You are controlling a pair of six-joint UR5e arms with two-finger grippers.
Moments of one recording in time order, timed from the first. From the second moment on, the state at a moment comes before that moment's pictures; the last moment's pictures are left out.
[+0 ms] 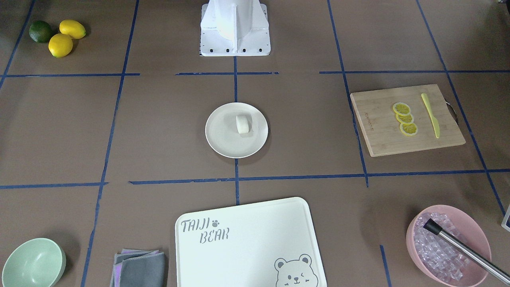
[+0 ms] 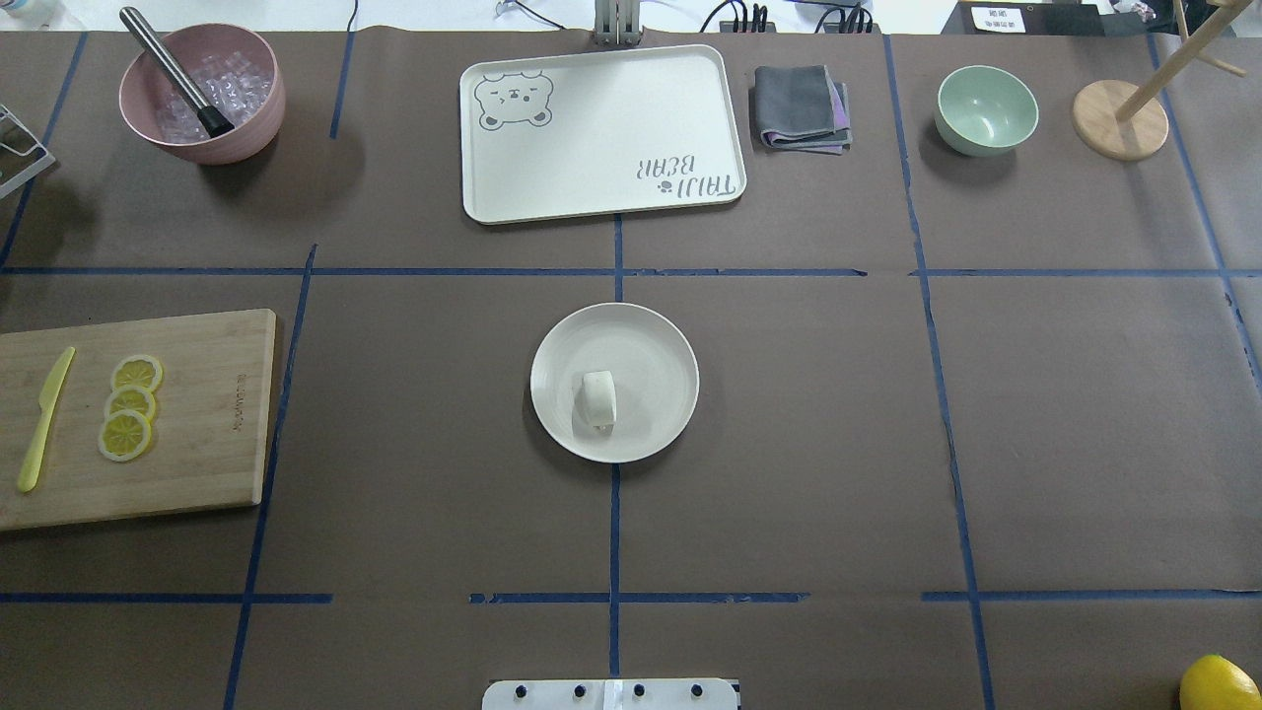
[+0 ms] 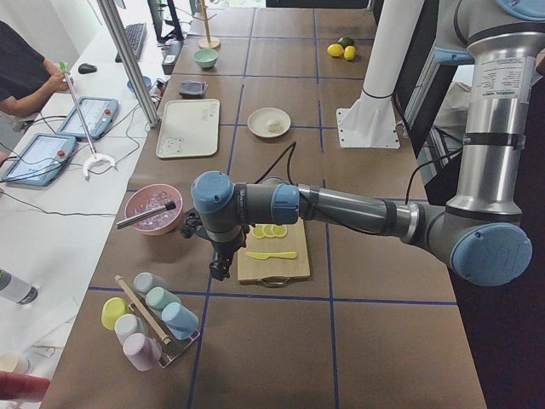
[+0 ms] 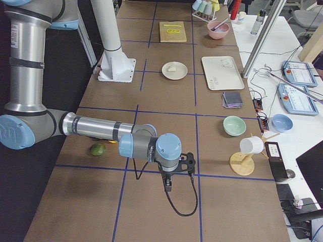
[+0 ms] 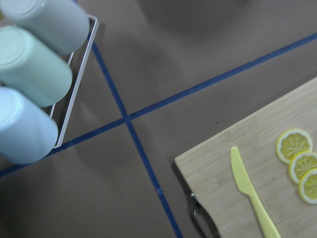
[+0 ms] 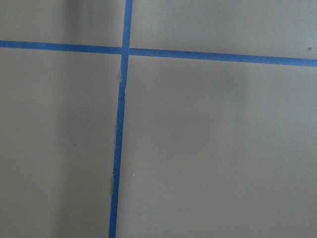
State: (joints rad) left arm -1.57 -1.60 -1.73 -1.36 -2.39 0.34; right arm 1.65 -1.71 1.62 -1.54 2.35 -0.16
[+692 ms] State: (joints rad) left arm -1.57 -1.51 -1.78 -1.41 -2.41 0.23; right arm 1.60 -1.67 1.62 -1.55 2.36 -0.15
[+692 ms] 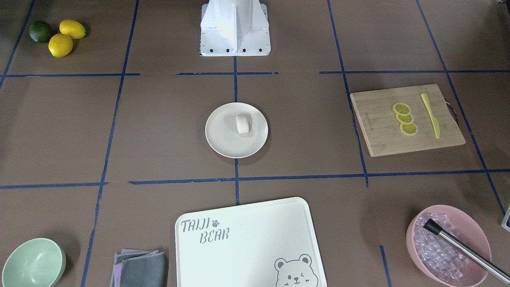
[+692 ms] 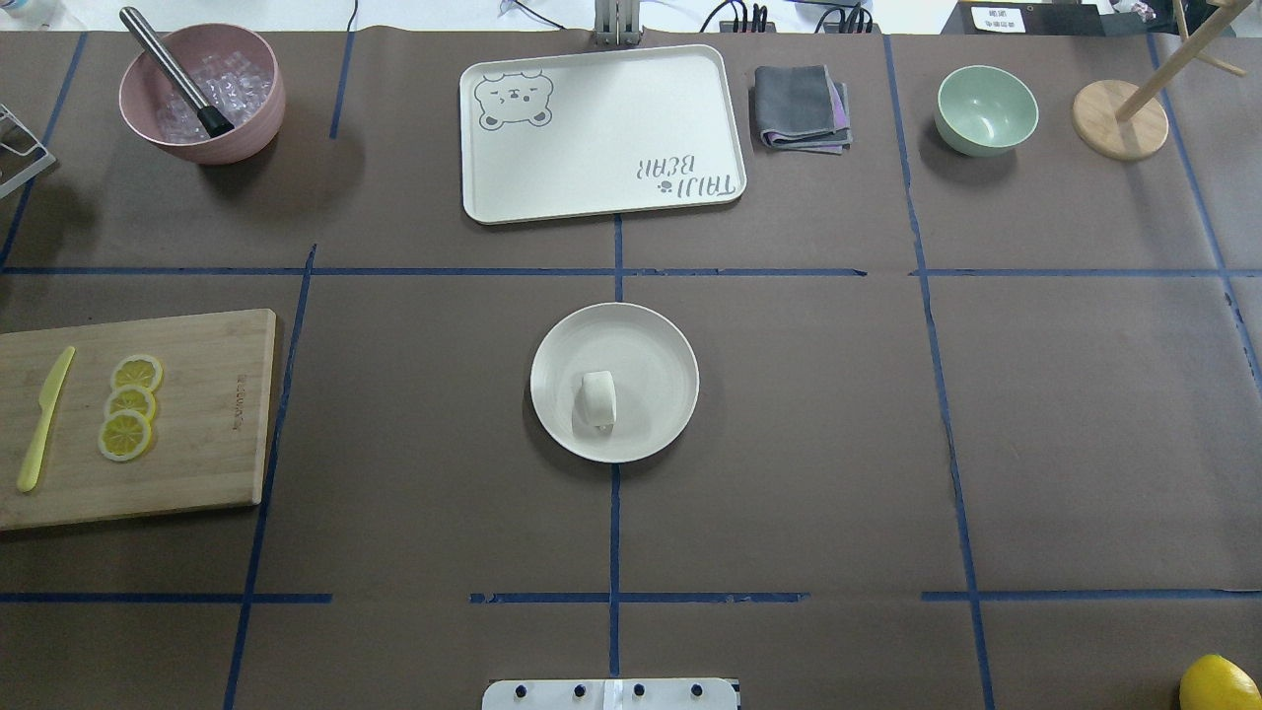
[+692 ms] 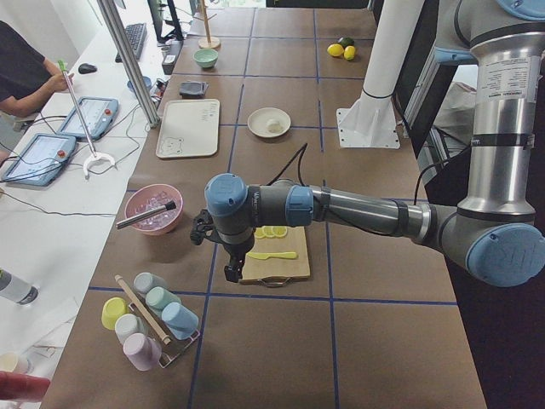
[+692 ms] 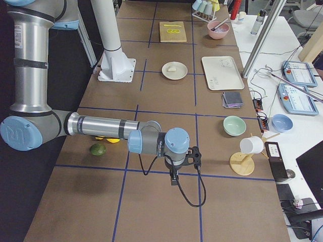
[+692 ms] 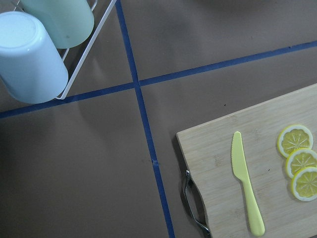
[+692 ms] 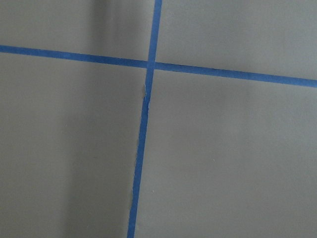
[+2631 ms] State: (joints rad) left arm -1.55 -1.46 -1.74 -1.53 -2.40 0.23; right arm 1.46 -1.66 1.69 -1.52 2.35 -0.06
